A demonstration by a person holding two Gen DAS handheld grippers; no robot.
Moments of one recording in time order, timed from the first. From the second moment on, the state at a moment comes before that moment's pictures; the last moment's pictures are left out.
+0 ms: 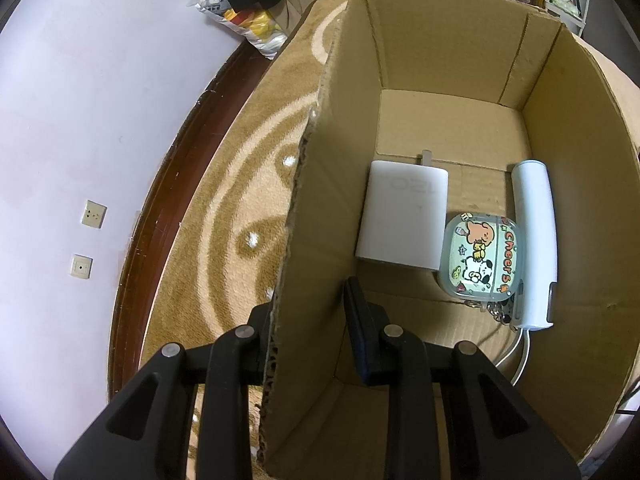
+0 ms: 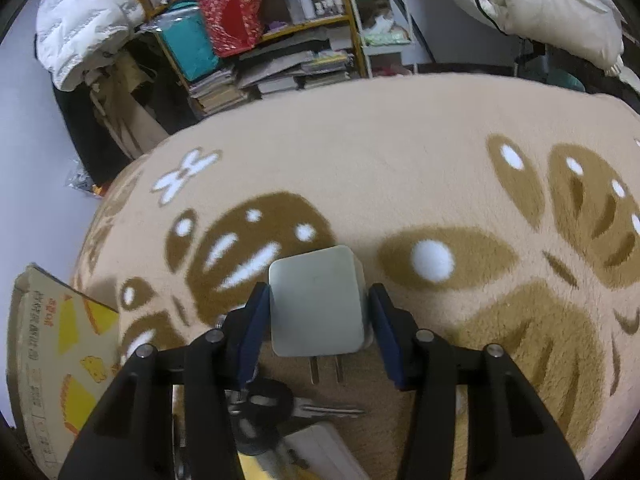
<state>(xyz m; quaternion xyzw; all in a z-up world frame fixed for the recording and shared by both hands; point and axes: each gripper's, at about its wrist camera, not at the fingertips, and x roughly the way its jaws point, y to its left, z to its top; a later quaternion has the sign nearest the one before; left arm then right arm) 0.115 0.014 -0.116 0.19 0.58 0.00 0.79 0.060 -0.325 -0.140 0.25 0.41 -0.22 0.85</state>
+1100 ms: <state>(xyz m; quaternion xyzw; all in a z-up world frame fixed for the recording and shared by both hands) 0.115 0.018 -0.115 0.19 0.58 -0.01 0.79 0.084 -0.144 -0.039 0.13 0.32 0.02 0.94</state>
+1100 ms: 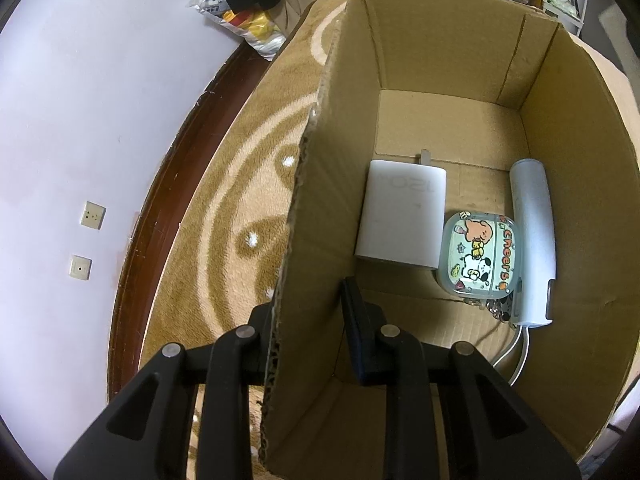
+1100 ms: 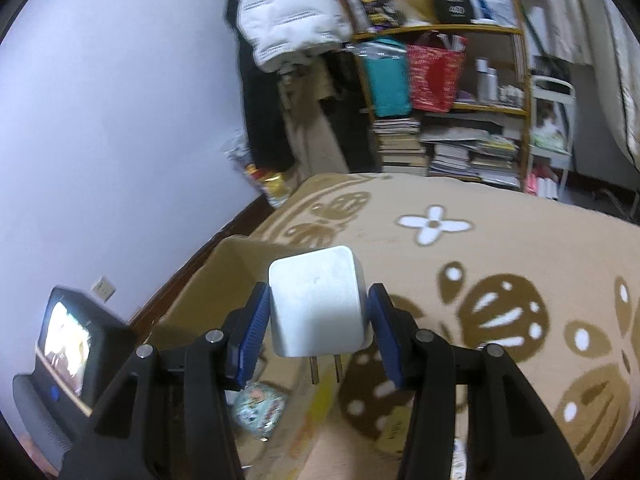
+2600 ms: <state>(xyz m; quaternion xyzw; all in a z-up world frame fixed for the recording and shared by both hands) 0.117 0.022 -0.119 0.18 0.59 0.00 0.79 0.067 -0.143 -0.036 0.09 0.34 -0.01 0.94</state>
